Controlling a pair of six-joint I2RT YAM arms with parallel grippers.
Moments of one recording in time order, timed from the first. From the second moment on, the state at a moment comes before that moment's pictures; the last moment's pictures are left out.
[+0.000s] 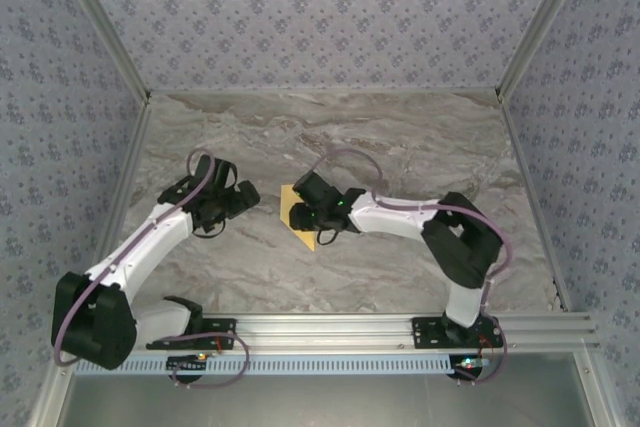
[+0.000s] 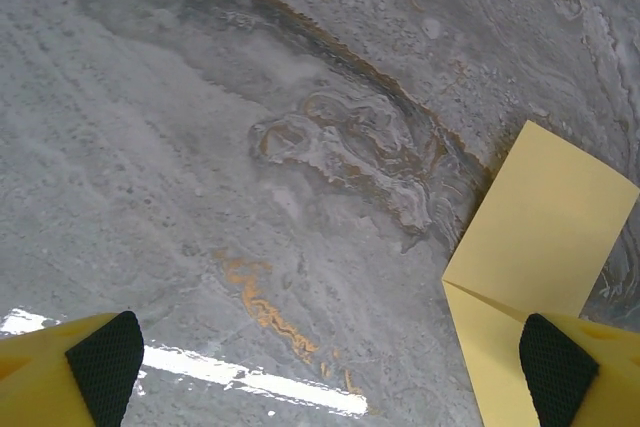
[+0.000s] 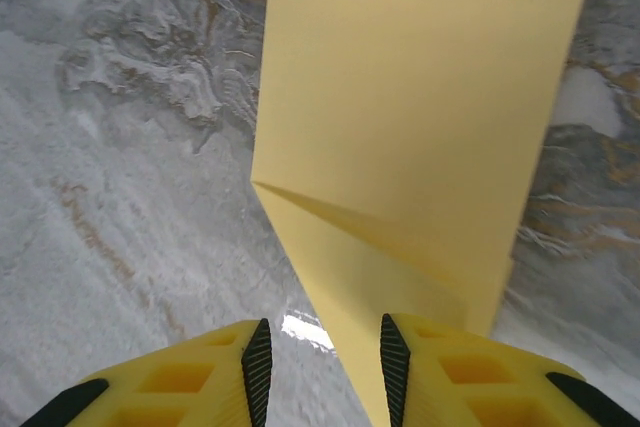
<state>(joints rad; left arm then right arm) -0.35 1.18 0.81 -0.68 -0.03 -0.83 0.93 1.84 1.17 -0.29 -0.01 0.77</state>
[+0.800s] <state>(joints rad) -0.32 1.20 0.74 -0.56 0.18 -0.82 0.78 1.75 1.03 -0.44 -0.18 0.25</state>
